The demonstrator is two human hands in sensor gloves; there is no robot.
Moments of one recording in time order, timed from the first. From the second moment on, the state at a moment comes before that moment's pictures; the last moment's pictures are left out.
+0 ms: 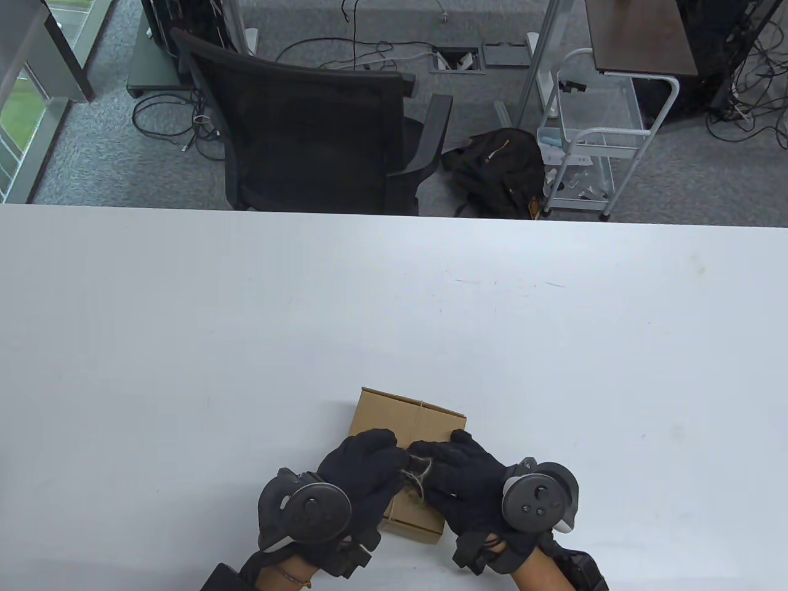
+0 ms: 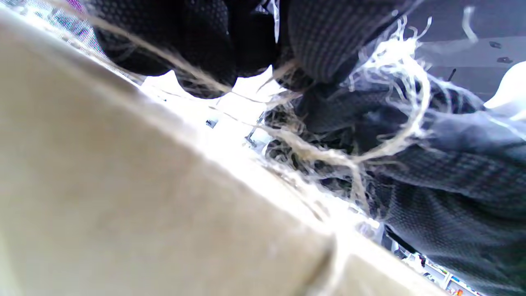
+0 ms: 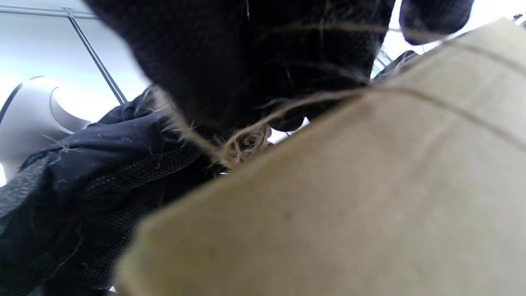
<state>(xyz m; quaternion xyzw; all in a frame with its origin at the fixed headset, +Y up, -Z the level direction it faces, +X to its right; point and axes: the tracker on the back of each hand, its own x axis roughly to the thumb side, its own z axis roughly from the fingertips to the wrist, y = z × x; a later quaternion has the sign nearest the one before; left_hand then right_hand) -0.099 -0.700 -0.129 0.09 -0.24 0.32 0.91 0.129 -0.709 -0.149 0.32 -0.07 0.84 0.43</state>
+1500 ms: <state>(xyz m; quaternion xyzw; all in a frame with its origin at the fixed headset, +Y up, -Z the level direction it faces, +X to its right) -0.141 -0.699 -0.149 0.08 -0.18 0.33 0.92 0.158 -0.705 -0.155 0.27 -0.11 0.86 0.41</state>
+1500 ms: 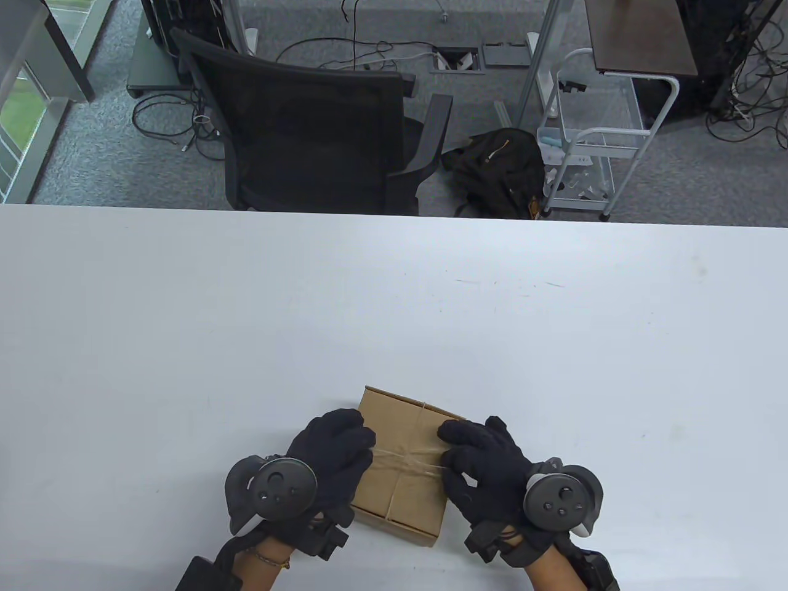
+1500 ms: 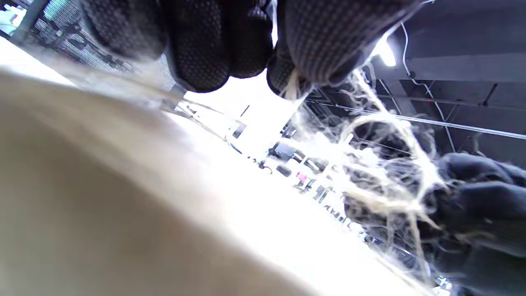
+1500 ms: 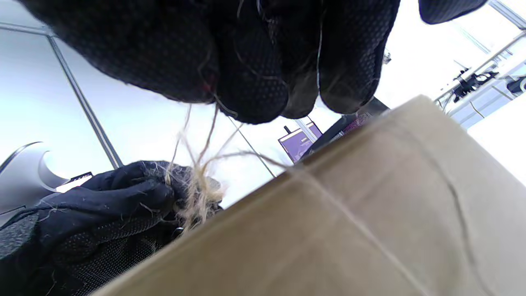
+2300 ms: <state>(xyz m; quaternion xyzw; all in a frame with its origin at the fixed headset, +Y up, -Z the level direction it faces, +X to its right) -0.169 -0.711 -0.168 0.04 -0.14 0.23 0.96 0.186 -0.706 -0.168 0.20 -0.03 0.95 0.23</state>
